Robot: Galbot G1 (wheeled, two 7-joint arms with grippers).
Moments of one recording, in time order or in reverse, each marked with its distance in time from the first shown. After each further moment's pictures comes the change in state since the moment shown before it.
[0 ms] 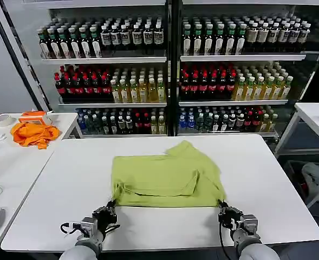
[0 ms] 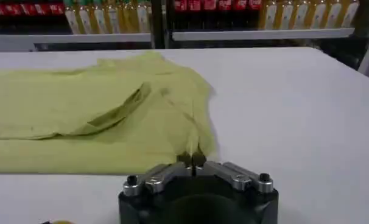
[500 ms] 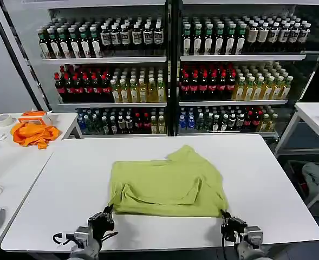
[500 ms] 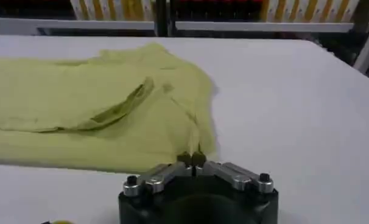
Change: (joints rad) left arm 0.168 -0.015 -0.033 -0.169 0.045 -0.017 -0.017; right arm -0.230 0.007 0.051 0.188 -0.073 0.000 0.001
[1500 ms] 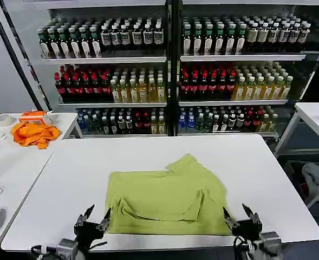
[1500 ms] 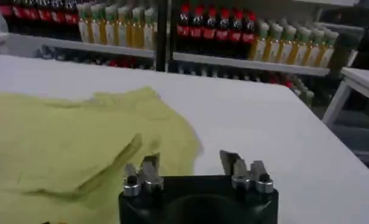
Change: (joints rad) left arm -0.022 0.131 -0.056 -0.065 -0.091 0.041 -0.010; right arm 0.296 -0.150 -0.065 -0.062 0.185 -0.028 0.085
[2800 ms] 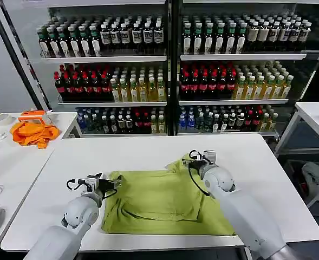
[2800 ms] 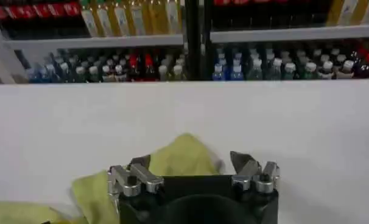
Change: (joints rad) left arm -0.650 0.037 0.294 0.580 -0.237 0.097 -0.057; right arm 0.868 0.183 -0.533 -0.848 0.285 -0.016 0.024
